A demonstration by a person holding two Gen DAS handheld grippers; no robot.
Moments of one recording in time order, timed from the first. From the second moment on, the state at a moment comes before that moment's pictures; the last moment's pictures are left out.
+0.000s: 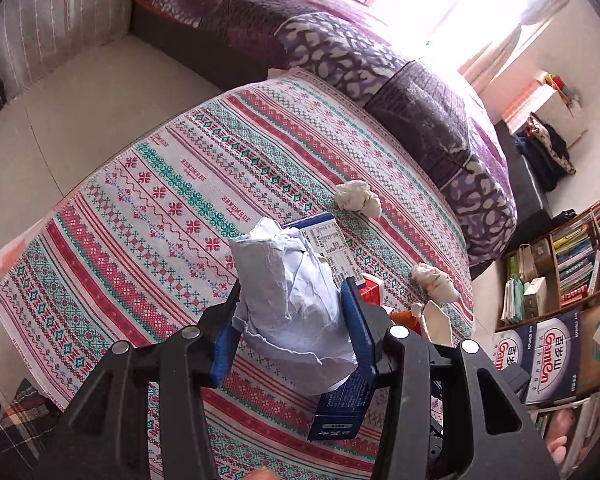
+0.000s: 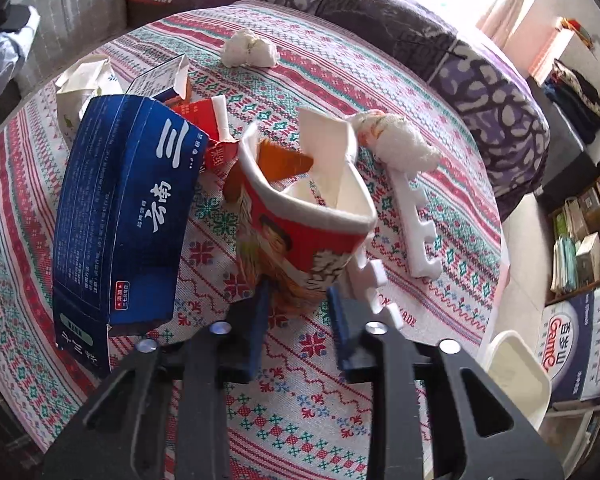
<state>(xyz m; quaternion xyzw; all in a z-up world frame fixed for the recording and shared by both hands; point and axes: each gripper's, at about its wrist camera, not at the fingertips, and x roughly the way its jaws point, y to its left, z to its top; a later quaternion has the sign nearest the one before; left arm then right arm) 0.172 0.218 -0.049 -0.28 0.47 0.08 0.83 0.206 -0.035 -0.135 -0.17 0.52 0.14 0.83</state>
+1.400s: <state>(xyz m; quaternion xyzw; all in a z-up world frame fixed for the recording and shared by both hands) 0.170 0.197 -0.059 -0.25 0.47 0.06 0.84 0.212 -0.041 -0.135 -0.04 0.56 0.12 0.82</state>
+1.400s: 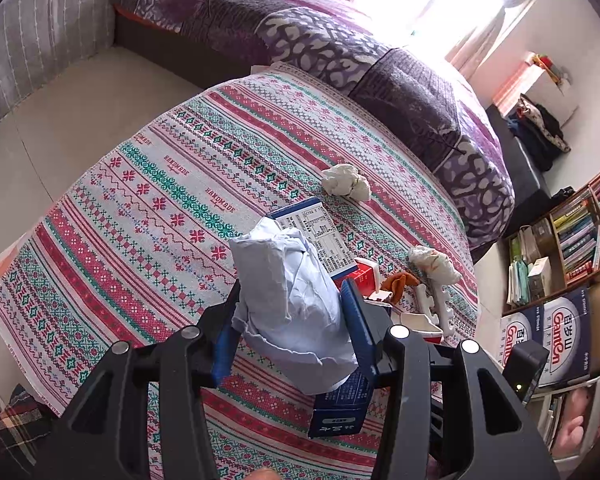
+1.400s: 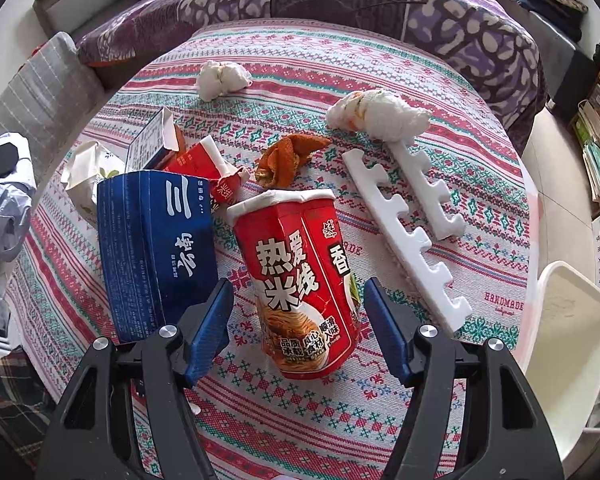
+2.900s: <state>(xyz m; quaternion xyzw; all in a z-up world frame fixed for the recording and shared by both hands) 0.173 0.077 -0.033 -0.12 0.43 0.03 0.89 0.174 -0.144 -0.039 0.06 0.42 -0.03 0.90</state>
